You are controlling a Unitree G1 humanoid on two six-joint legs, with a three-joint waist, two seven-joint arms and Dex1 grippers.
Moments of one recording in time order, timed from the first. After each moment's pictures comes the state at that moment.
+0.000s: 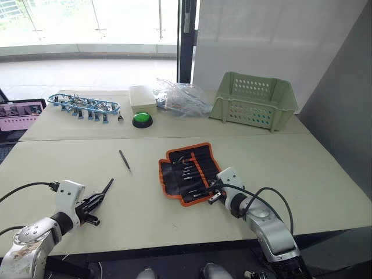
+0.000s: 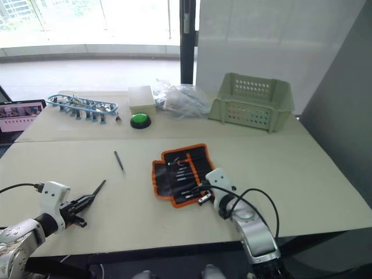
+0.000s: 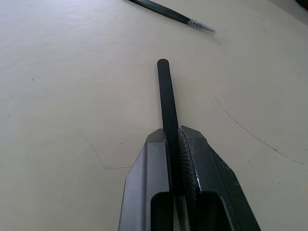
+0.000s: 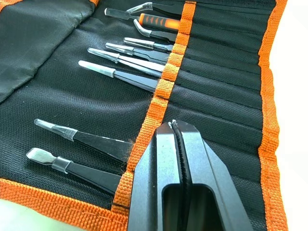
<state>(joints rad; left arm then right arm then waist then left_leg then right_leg) 0.15 0.63 0.39 -0.18 -0.39 0.51 -0.65 -0.18 -0.24 0.19 -0.22 0.05 0.56 0.39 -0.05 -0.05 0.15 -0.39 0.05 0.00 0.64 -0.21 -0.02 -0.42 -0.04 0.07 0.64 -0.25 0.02</state>
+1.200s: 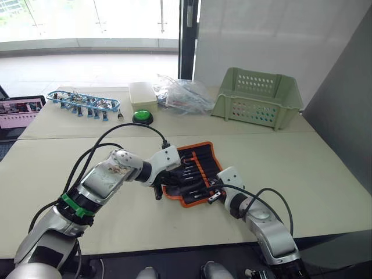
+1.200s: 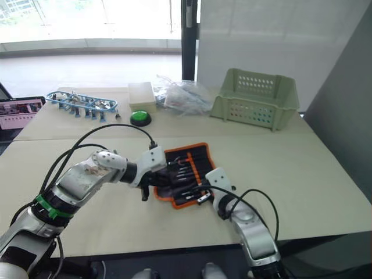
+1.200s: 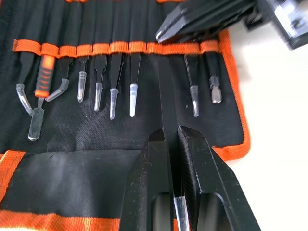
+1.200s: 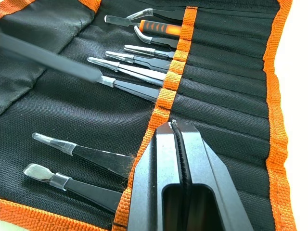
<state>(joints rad) -0.77 0.70 -0.49 -0.10 -0.25 0.80 -0.99 -0.15 -0.23 0.19 -0.27 0.05 0.56 0.36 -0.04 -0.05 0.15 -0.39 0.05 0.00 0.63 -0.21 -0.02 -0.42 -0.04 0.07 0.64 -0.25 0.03</state>
